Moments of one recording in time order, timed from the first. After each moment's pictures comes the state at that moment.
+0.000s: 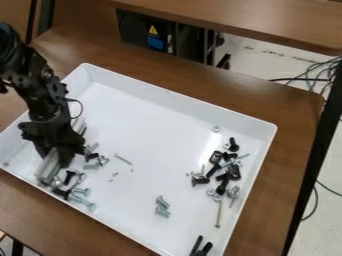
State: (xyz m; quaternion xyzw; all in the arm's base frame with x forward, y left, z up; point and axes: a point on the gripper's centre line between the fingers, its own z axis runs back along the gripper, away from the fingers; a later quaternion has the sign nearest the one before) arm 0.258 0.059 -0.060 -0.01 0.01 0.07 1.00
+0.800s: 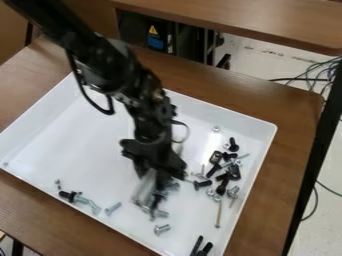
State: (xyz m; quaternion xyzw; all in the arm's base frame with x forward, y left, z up) arm 0.266 -0.098 -0.058 -0.05 0.01 -0.06 1.00
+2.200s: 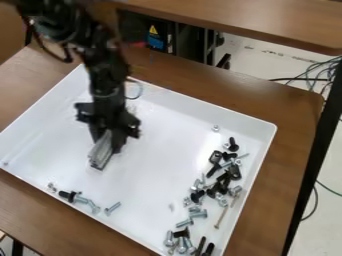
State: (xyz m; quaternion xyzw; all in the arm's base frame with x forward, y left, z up) arm 0.306 0.049 -0.028 0.03 0.02 0.07 1.00
